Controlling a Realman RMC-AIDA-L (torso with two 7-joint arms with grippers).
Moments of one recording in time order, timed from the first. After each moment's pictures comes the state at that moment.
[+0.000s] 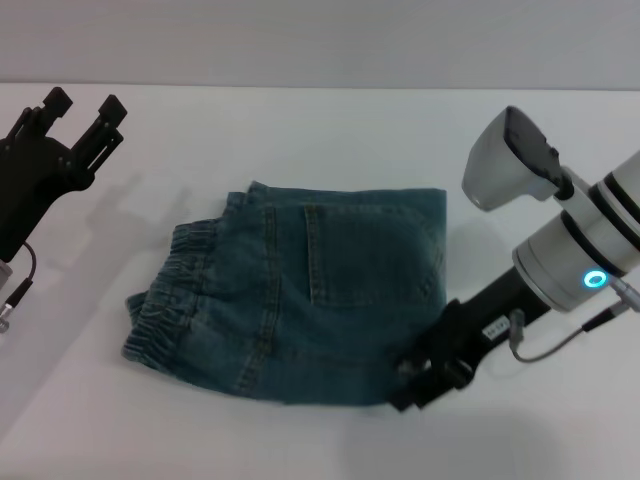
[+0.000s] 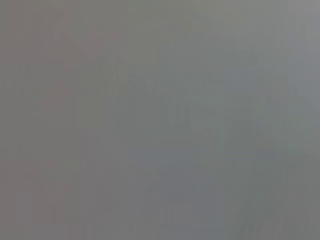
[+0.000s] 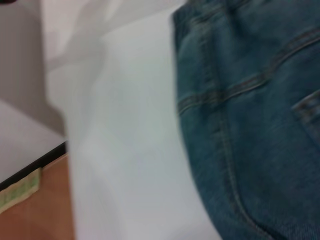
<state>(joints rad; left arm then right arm) -0.47 -2.06 0.08 0.09 1.65 1.46 -0.71 0.82 2.07 -1.25 -0.69 -2.27 -1.56 2.04</state>
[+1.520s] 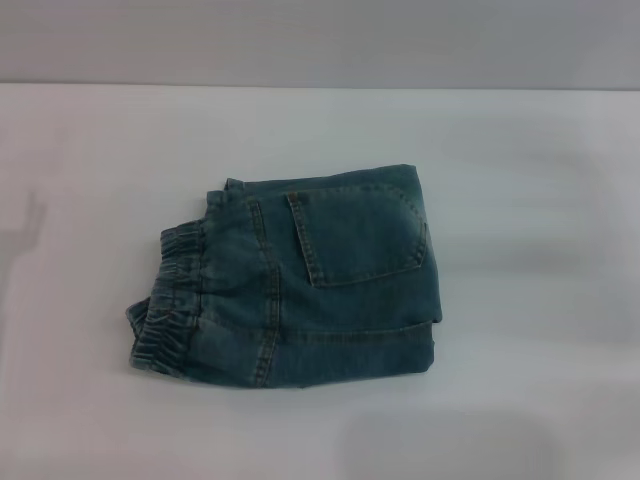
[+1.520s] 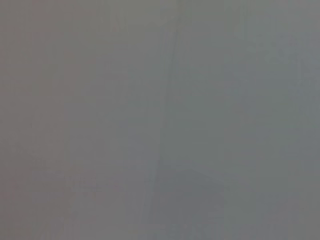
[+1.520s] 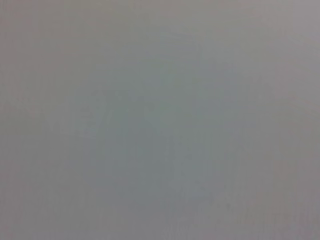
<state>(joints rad) -0.39 -2.06 -0.44 -0.05 1.65 1.35 -0.29 0.58 2.08 -0.99 -0.18 -0.08 -1.08 -0.06</state>
